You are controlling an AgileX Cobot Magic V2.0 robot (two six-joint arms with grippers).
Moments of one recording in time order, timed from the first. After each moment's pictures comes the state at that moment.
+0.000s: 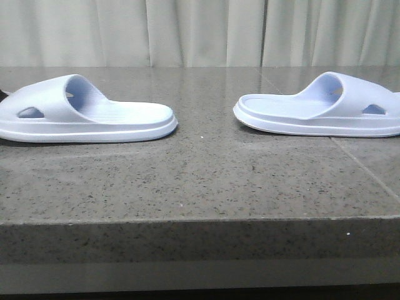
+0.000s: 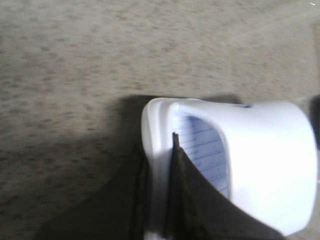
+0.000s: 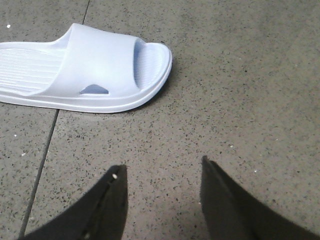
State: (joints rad) left arm 0.27 1.71 -1.10 -1.07 1.06 0.83; right arm 0.01 0.56 -0.60 -0.01 0.66 0.04
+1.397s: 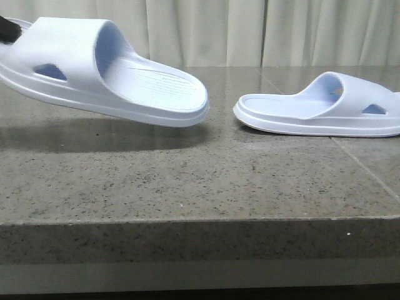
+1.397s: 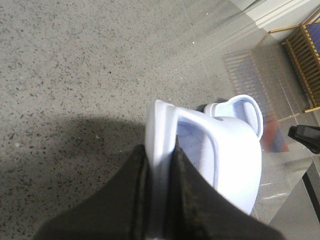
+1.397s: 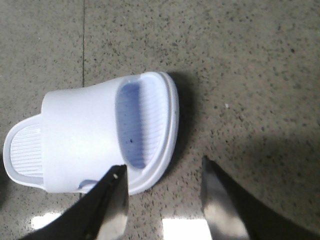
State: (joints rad) left arm 0.26 1.45 -0.91 -1.35 1.12 0.99; right arm -0.54 1.45 -1.00 0.95 0.95 -0.72
